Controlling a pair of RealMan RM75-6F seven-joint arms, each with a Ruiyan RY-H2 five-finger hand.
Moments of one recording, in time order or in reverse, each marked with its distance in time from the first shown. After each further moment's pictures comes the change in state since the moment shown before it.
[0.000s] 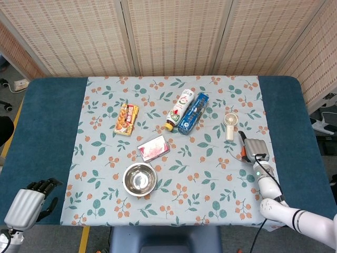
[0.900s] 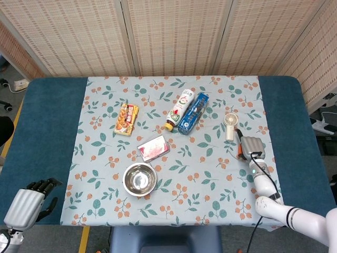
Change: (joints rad) left arm -0.001 0.002 -0.001 -0.003 -0.003 -0.002 -0.001; right arm 0.023 -0.047 0.015 0.050 0.004 0.004 -0.006
